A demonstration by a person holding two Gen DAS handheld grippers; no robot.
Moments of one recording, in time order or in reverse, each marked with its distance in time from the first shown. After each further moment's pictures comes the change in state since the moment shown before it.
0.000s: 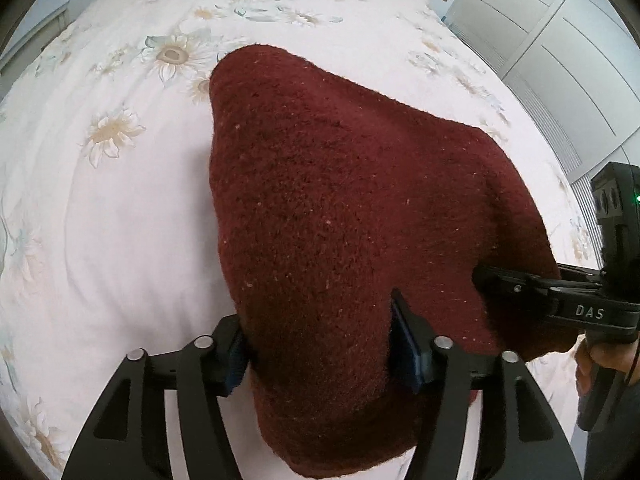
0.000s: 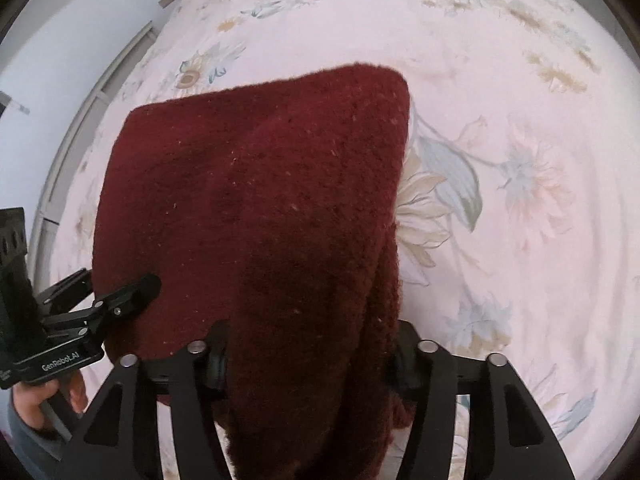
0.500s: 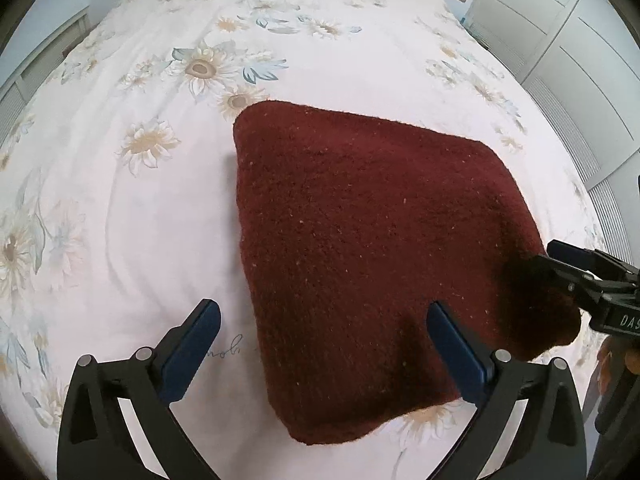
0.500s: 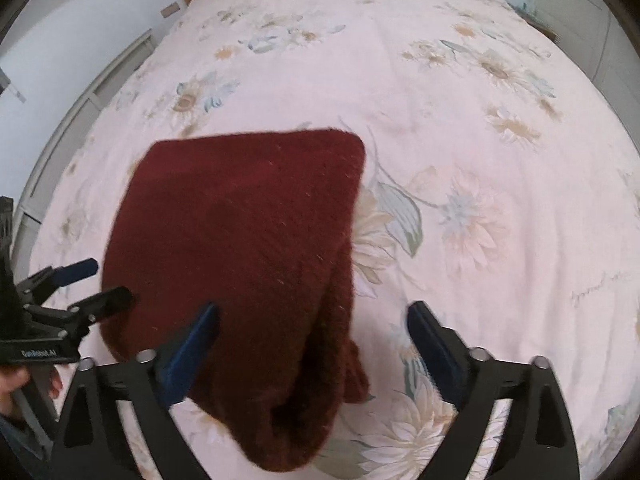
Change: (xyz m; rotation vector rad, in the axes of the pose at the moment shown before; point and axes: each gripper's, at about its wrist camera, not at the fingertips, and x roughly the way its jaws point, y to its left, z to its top) left arm -0.035 -0.002 -0.001 -0.020 -0.003 0.085; right arm -0.034 0.004 -0.008 -0.062 -0.106 -0.128
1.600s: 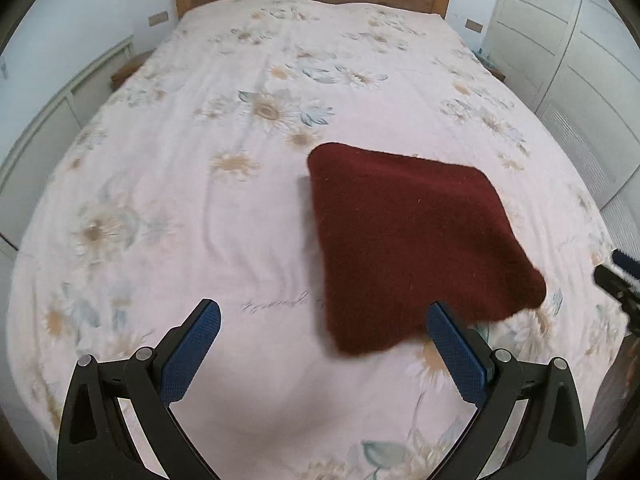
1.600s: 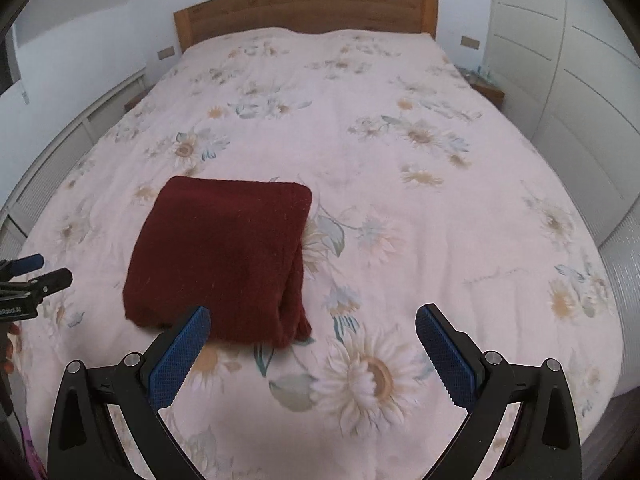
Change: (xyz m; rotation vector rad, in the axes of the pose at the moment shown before) left arm -0.116 -0.007 -0.074 -0.016 -0.151 0.150; right arm -0.145 -0.006 -0.083 -0.039 -0.250 -0.167
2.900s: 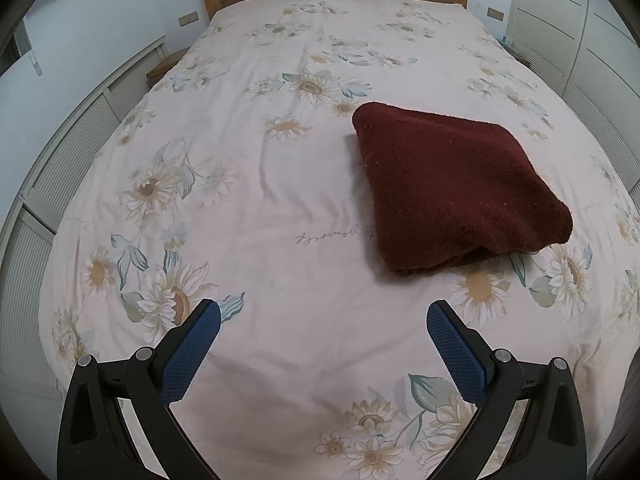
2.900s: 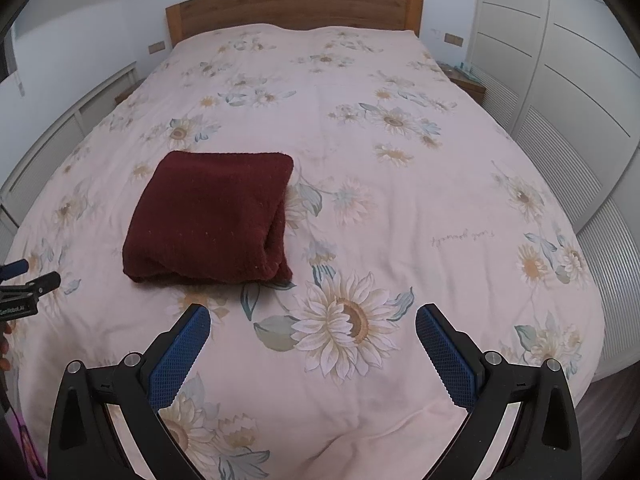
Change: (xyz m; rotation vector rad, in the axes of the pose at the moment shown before) left arm -0.007 0.006 -0.059 -0.007 0.019 0.126; right arm -0.041 -0.003 -0.050 0.003 0.017 -0.056
